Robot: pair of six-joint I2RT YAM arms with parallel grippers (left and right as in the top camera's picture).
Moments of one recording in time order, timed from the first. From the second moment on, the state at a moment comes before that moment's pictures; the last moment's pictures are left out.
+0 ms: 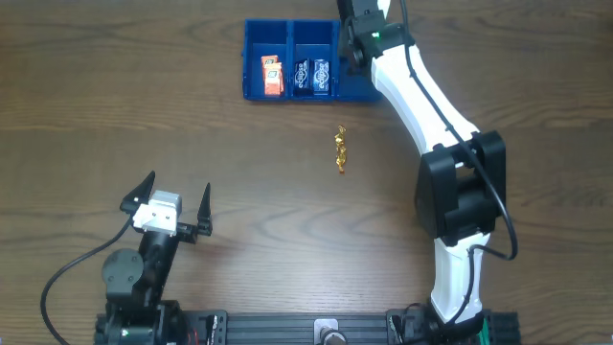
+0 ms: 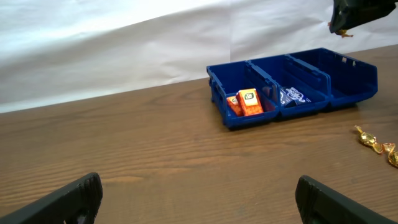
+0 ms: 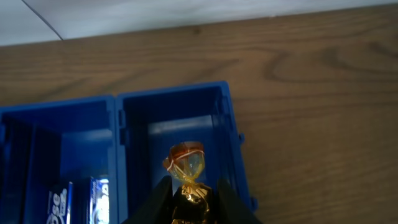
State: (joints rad) left arm -0.04 0.04 0.02 -0.10 0.18 0.11; right arm 0.34 2.14 1.86 -0.59 0.36 0.37
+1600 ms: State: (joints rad) left arm -0.04 0.04 0.02 -0.10 0.18 0.11; right arm 0.46 1.89 1.61 -1.06 0.08 0.45
